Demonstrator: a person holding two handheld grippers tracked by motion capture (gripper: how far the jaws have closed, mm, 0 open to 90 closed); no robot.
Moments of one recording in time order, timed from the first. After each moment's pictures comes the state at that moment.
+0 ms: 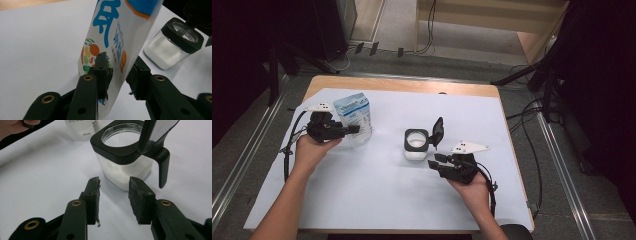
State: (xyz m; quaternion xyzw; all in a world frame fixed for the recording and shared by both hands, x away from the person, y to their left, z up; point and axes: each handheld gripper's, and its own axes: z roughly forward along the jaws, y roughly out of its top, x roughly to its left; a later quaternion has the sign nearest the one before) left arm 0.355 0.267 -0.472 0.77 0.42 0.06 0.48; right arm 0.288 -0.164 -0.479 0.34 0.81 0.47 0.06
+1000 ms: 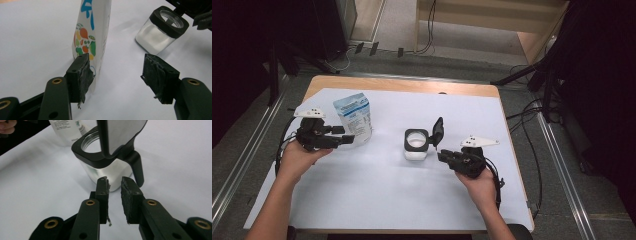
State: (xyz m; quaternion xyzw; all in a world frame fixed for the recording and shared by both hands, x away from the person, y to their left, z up) left arm 0.322 0.279 -0.459 0.78 0.42 0.06 0.46; right arm 0.304 -0.186 -0.474 0.38 0.79 0.47 0.06
